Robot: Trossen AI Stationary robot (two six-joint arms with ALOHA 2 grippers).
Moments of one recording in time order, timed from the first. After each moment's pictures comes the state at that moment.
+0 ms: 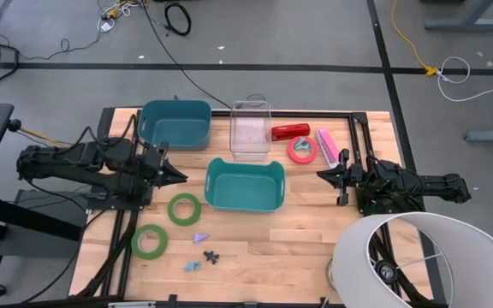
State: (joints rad) left arm -0.07 0.62 0.77 -0.43 0.05 -0.08; right arm -0.01 0.00 0.02 0.03 0.10 -0.09
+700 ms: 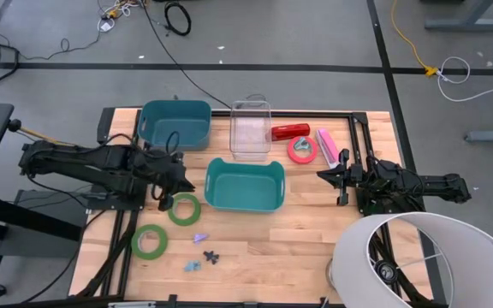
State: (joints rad) left arm -0.07 0.85 0.77 -0.65 0.04 -0.08; right arm -0.01 0.00 0.02 0.03 0.10 -0.09
